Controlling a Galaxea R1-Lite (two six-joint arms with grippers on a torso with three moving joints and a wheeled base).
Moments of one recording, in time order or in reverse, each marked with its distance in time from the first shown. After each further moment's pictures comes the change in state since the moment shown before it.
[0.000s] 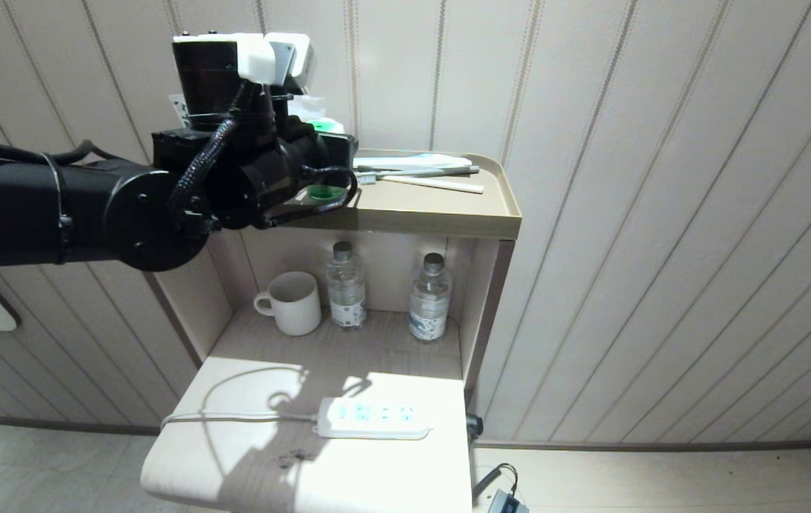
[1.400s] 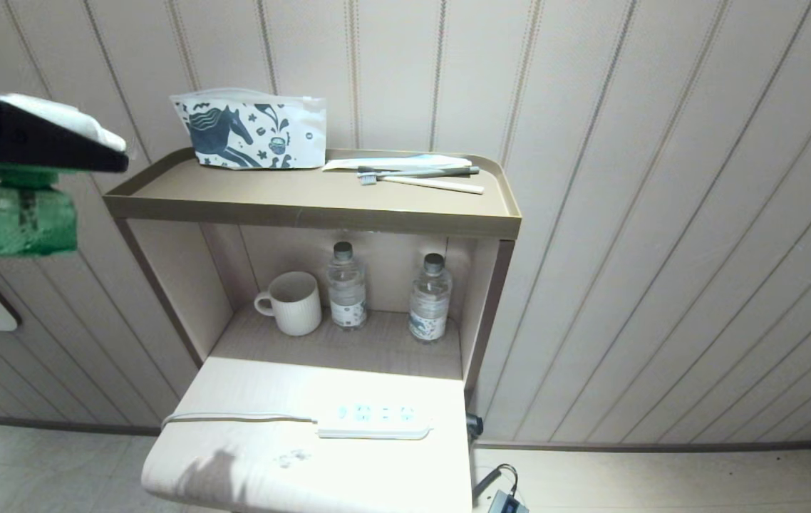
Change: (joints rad) left arm 0.008 -0.479 -0.392 1.426 -0.073 -0.119; right arm 0.000 0.000 0.000 0.000 0.000 0.000
